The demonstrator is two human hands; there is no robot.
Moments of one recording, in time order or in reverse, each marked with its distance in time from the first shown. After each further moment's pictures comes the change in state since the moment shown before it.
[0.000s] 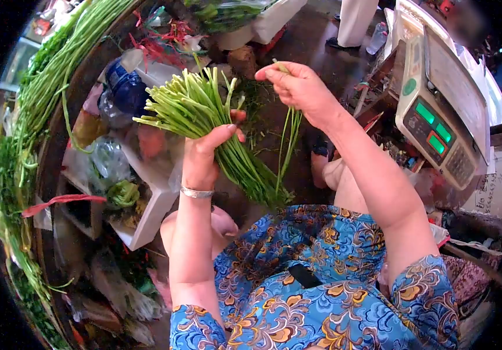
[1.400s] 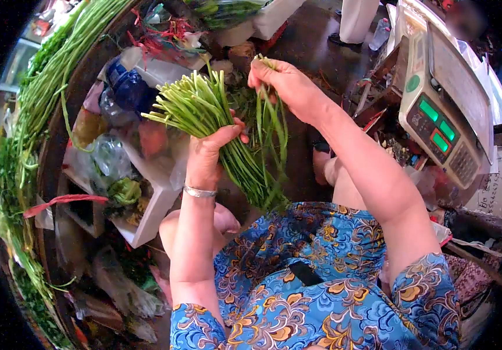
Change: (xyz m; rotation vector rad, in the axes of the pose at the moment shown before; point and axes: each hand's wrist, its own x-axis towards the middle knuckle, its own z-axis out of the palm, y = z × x) left_hand 0.002 -0.013 -0.002 -0.123 0.066 -0.092; right_hand 0.016 0.011 0.014 0.061 -0.122 -0.041
